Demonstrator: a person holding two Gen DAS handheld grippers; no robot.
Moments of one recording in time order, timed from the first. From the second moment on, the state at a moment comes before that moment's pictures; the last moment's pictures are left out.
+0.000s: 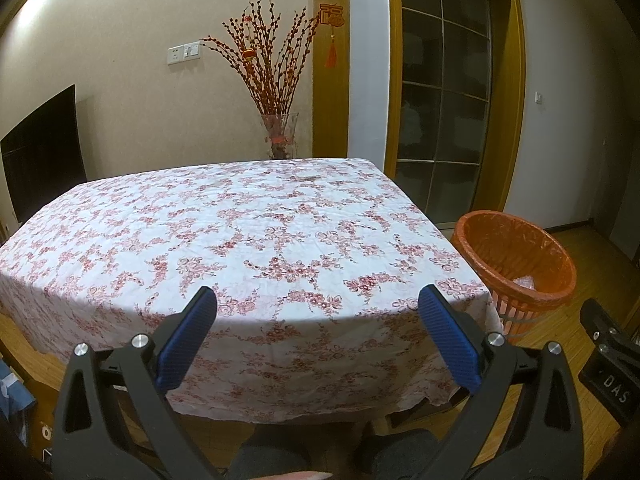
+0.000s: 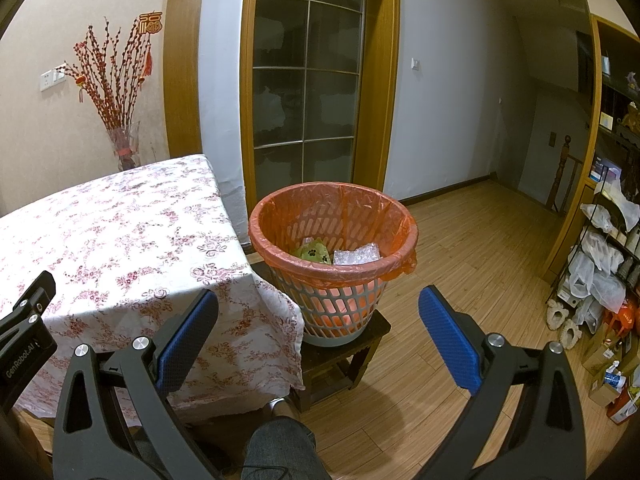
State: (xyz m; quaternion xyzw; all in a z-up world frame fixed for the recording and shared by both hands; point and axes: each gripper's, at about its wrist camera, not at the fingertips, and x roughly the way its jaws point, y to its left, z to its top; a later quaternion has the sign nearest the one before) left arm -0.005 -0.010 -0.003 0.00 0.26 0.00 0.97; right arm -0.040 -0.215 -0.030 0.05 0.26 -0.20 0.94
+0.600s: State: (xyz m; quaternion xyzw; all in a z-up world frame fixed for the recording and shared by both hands) left arm -0.002 -0.008 -0.001 0.01 0.25 0.00 0.97; right arm -0.041 -0.215 -0.031 0.05 0.26 -0.20 0.94
